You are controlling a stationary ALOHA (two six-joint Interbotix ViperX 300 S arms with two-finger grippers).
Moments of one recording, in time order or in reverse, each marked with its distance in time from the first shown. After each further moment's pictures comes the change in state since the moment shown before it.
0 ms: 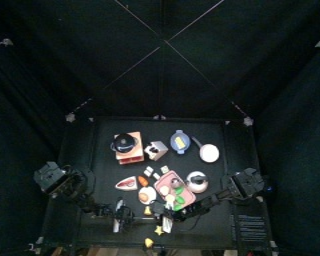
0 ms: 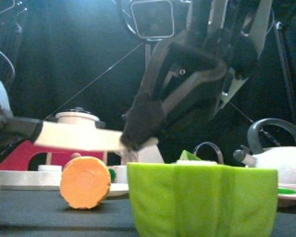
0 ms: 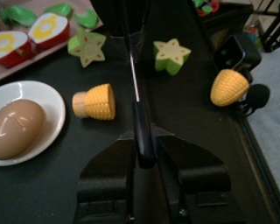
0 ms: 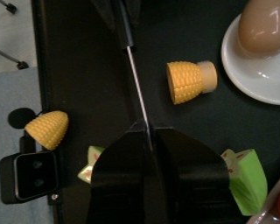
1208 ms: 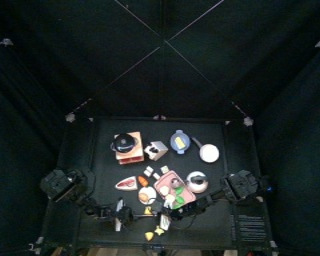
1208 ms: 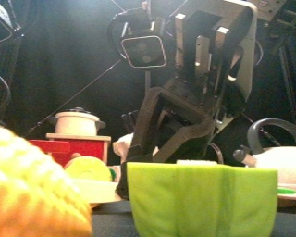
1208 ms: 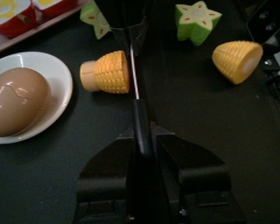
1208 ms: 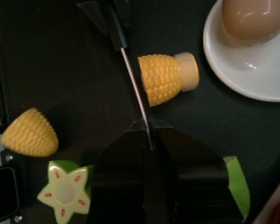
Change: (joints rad) left arm -0.006 0.206 -0.044 -0.041 -0.021 -0.015; right arm 0.002 0.114 -0.021 0.035 0.011 0.002
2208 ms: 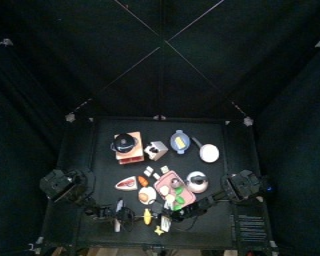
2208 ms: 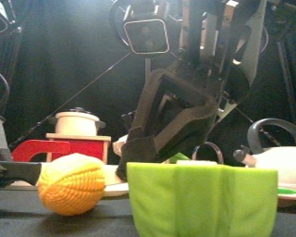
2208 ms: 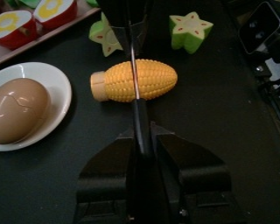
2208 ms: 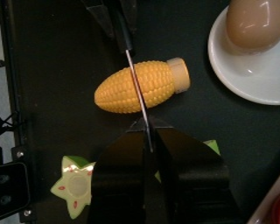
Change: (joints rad) left arm -0.009 -0.009 0.006 0.011 -0.040 0.000; right arm 0.009 -0.028 -0.003 -0.021 0.034 -0.002
